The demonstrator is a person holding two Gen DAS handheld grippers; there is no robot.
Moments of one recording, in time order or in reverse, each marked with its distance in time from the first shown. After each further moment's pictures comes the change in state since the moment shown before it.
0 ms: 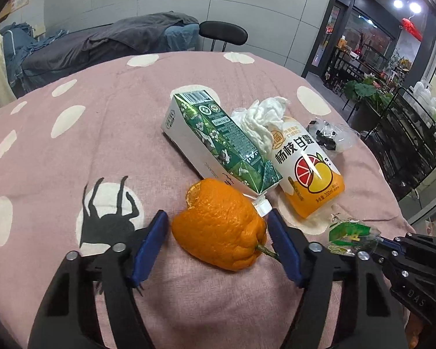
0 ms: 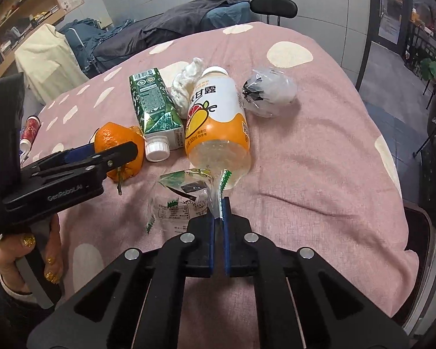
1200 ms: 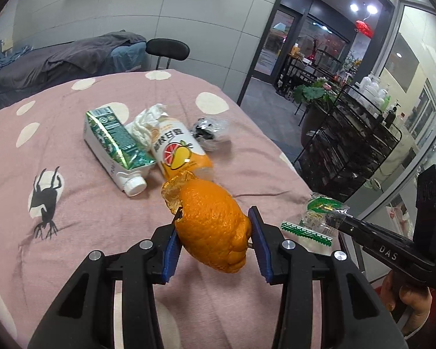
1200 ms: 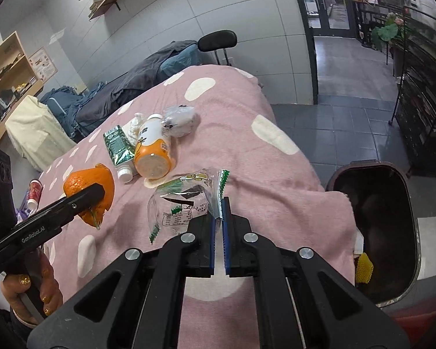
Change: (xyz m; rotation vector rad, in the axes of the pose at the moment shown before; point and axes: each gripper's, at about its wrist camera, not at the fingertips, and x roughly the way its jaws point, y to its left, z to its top) left arm -0.063 -0.099 -0.039 0.092 -0.092 -0.217; right arm -0.095 -0.093 -0.069 0.269 -0.223 -0.018
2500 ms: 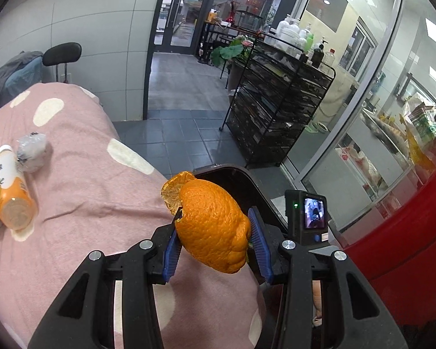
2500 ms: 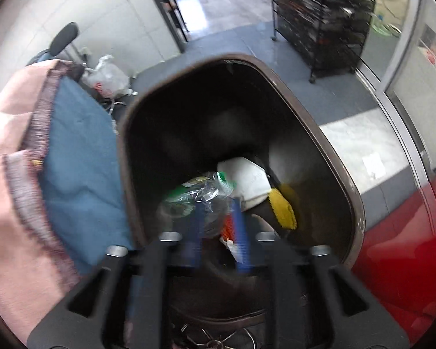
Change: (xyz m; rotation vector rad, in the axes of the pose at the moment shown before) left arm 0.070 -0.164 -0.015 0.275 0.142 -0.271; right arm 0.064 -0.244 -0.080 0.446 0.172 -0.416
